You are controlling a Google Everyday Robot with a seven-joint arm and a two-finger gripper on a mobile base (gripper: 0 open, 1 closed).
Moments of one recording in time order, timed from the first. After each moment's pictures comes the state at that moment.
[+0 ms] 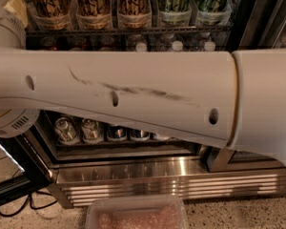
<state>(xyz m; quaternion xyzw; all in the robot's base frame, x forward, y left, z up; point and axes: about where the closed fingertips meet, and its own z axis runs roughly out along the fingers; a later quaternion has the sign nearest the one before) 0.574 0.286 1.074 -0.19 0.64 0.09 0.74</state>
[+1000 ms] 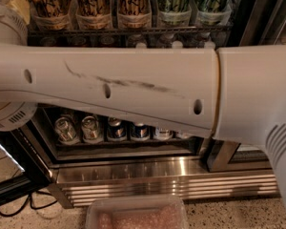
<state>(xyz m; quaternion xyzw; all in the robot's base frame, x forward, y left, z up) 0.592 0.284 1.073 -0.17 0.64 0.07 0.74</state>
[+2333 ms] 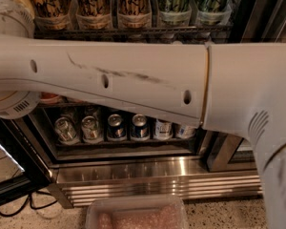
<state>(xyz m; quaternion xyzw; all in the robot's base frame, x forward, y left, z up) 0.618 0.278 1.073 -0.16 0.64 0.05 0.75</state>
